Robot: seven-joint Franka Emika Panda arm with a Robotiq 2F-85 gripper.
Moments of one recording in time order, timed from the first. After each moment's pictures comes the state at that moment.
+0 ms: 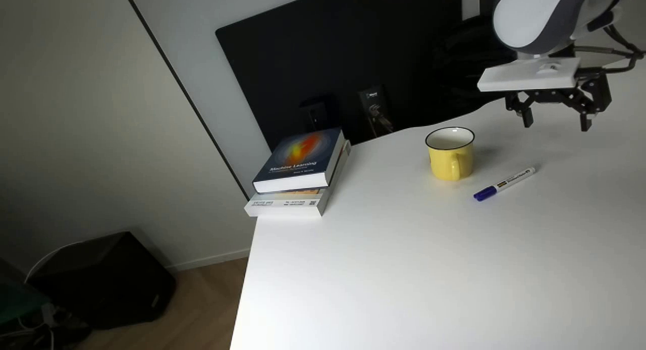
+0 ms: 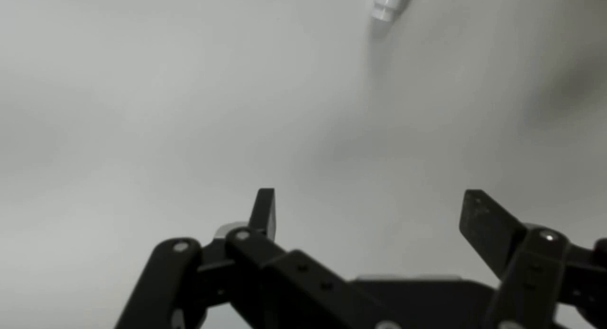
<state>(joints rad) 0.19 0.92 -0.14 -1.37 -0.14 2.26 1.24</state>
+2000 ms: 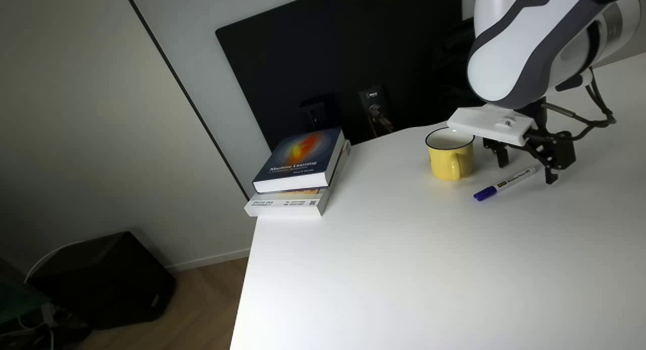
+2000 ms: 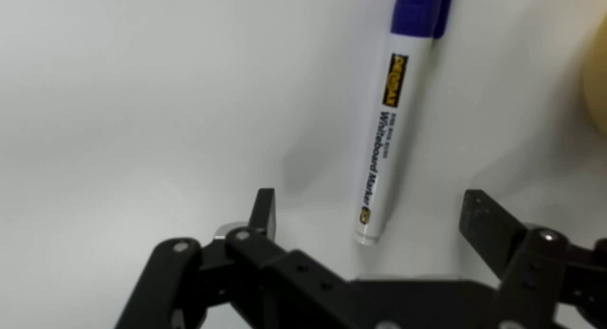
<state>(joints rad) 0.27 0.94 -0.12 -1.48 -0.03 2.37 1.44</state>
